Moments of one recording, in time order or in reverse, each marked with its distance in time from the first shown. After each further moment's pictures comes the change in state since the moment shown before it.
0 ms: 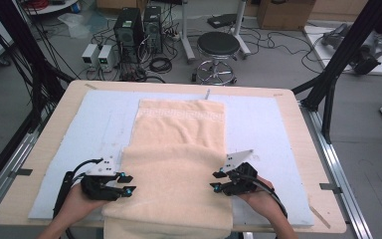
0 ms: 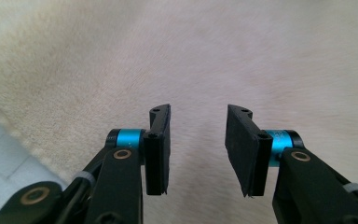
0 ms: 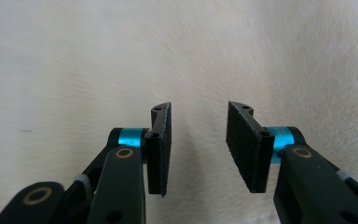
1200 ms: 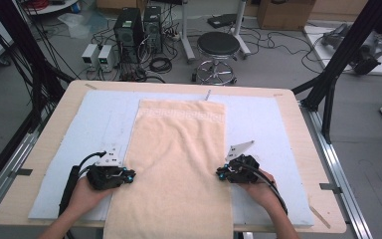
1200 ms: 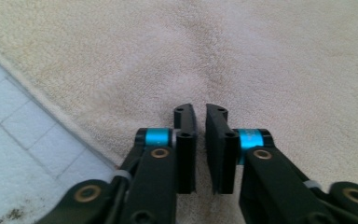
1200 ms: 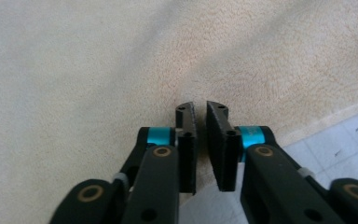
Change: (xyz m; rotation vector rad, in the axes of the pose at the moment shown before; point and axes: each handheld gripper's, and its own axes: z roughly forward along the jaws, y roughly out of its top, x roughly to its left) left arm 0.018 0.002 0.011 -0.002 0.121 -0.063; right arm -0.030 -0.008 0.004 0.042 -0.046 0.101
